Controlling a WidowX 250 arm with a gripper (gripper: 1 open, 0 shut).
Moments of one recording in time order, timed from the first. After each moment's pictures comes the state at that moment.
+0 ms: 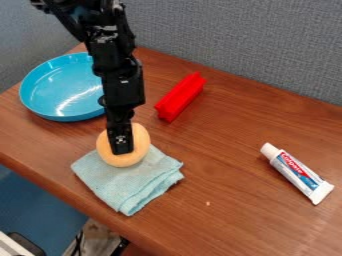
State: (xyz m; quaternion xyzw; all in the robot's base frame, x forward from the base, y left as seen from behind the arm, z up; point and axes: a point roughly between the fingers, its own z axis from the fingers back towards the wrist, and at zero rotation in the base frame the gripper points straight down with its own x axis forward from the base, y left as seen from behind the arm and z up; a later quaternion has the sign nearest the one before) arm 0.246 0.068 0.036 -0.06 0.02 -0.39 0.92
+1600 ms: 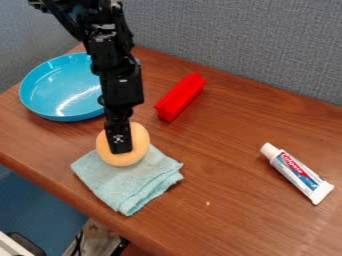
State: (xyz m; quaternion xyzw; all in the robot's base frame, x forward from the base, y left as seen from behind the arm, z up) arm 0.246 0.067 0.038 -0.06 0.02 -0.41 0.91
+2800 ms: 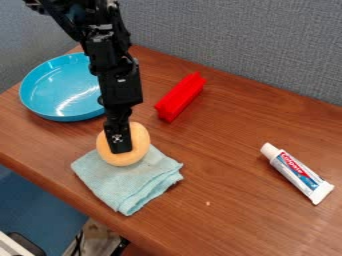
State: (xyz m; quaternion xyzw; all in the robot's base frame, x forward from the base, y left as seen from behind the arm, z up) arm 0.248 0.069 0.037 -0.07 0.00 -0.42 0.91
